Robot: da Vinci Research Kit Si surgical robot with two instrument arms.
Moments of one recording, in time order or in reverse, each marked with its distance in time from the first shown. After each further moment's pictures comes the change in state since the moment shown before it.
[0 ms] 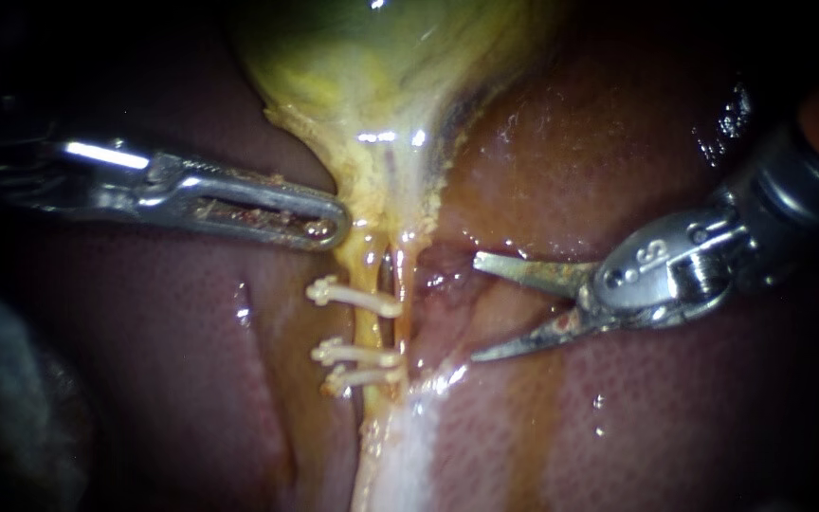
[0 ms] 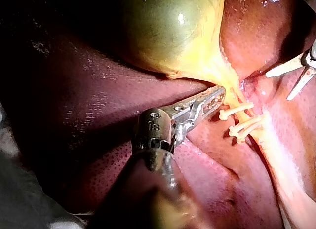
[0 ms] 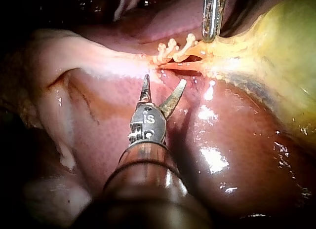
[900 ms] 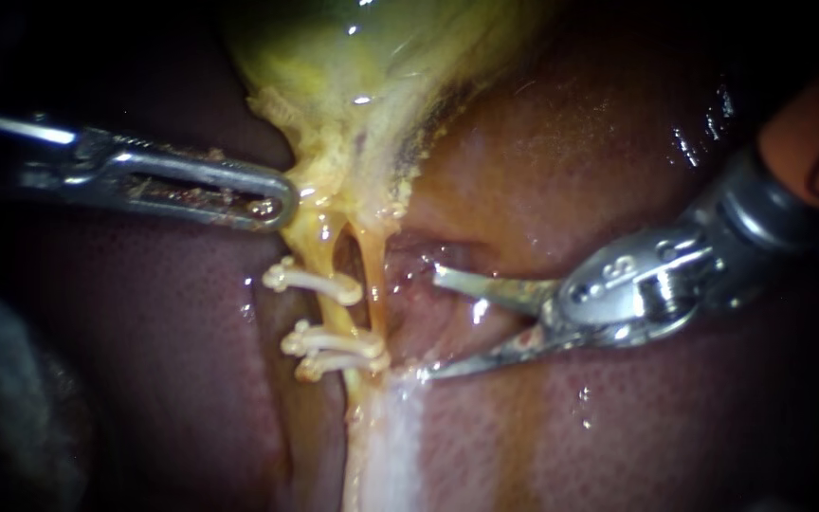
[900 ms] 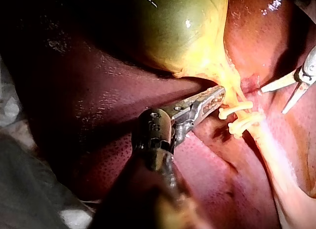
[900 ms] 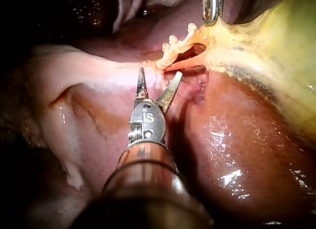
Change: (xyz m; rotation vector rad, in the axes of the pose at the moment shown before) right arm 0.002 -0.002 0.004 0.157 0.082 0.093; left arm 0.002 0.003 -0.006 0.001 0.009 -0.018
